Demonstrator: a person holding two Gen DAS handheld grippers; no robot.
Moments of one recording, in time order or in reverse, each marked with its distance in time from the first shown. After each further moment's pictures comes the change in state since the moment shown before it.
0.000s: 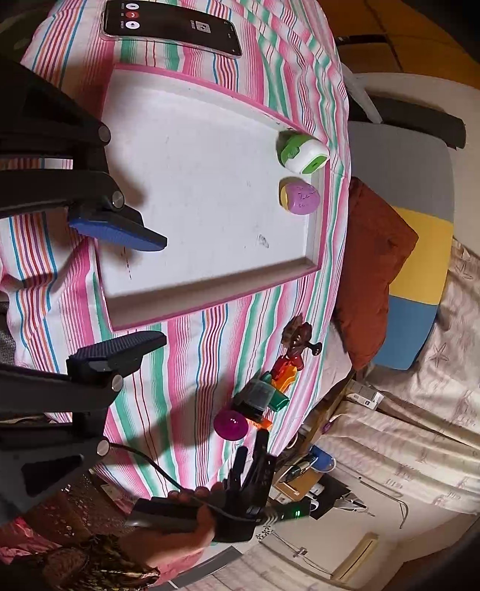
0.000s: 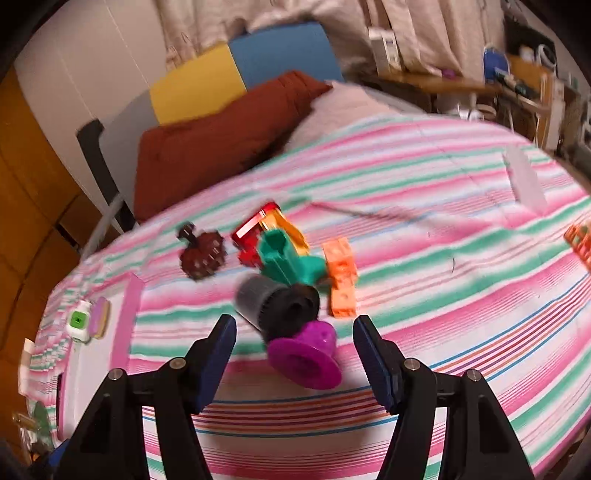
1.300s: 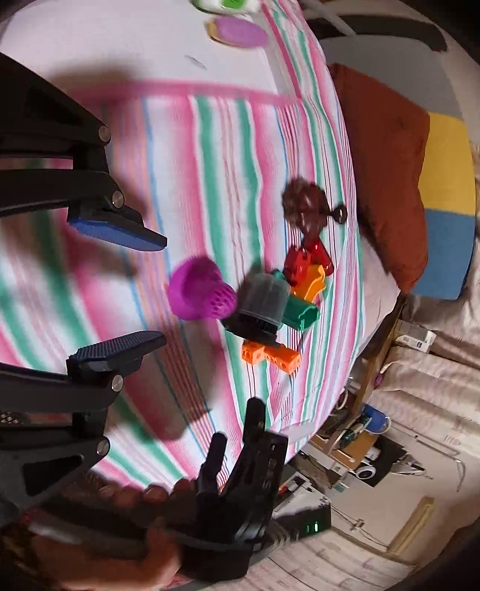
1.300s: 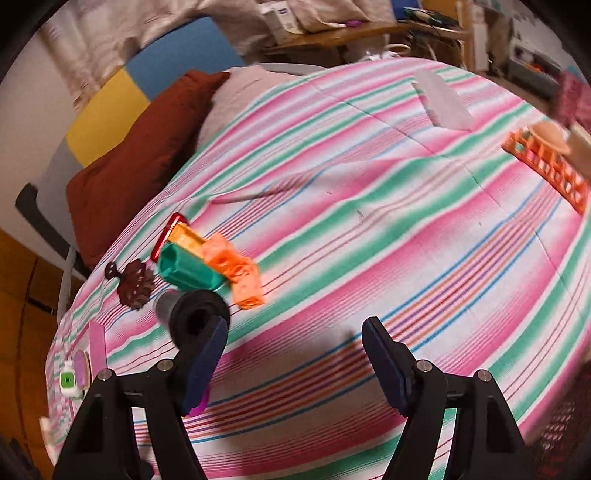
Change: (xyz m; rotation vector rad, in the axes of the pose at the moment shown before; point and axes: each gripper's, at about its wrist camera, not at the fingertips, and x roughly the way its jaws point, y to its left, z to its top) left arm 0.125 -0.143 0.058 0.194 0.142 -0.084; right arm -0.018 -0.078 -0.008 0.339 0.008 -0.132
